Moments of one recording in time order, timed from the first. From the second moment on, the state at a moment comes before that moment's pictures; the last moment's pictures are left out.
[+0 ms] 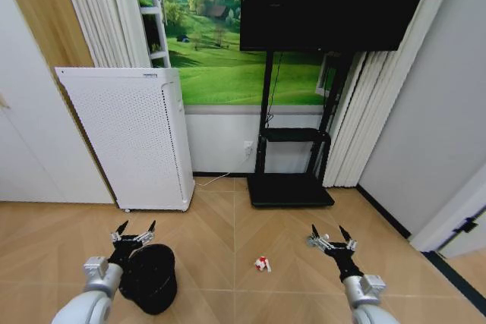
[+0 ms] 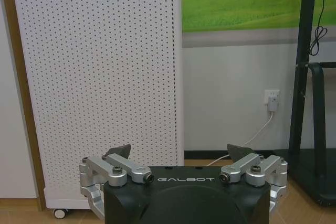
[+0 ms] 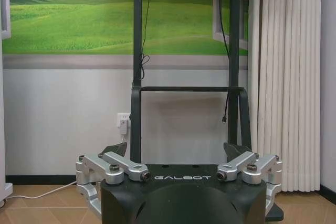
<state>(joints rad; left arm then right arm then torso) 1.51 -1.28 -0.84 -2.03 -0.34 0.21 0.12 -1.53 1.43 0.83 1.92 0.24 0.09 -0.17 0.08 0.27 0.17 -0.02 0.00</state>
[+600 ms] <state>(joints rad) 1.51 -1.27 -0.84 -2.04 -0.34 0.21 0.12 -1.53 1.43 0.83 1.93 0.24 0.10 -0.17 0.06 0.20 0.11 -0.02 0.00</state>
